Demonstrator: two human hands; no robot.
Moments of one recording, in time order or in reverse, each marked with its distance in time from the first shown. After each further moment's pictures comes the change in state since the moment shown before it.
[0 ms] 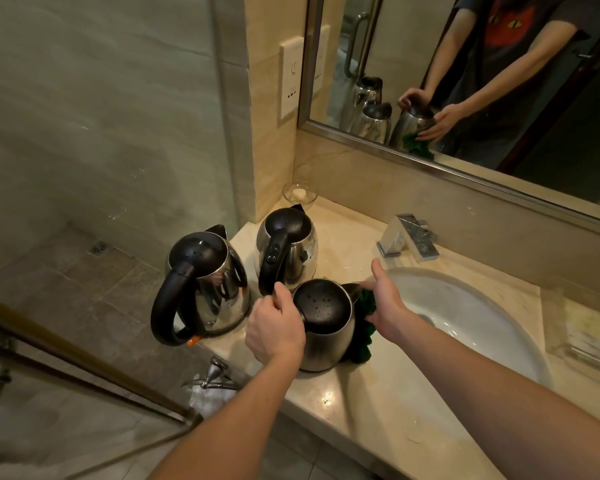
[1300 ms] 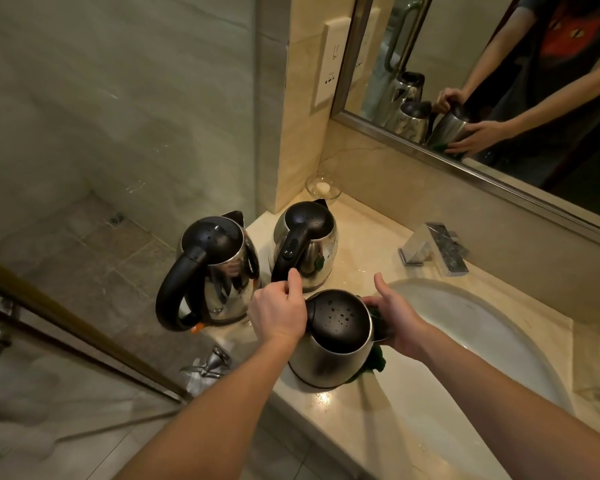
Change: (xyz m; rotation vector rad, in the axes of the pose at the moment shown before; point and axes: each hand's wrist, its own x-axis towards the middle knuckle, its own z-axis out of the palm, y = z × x) left_hand 0.034 -0.004 0.005 -0.049 -0.041 0.183; right_hand 0.039 0.012 -0.015 -0.316 -0.319 0.105
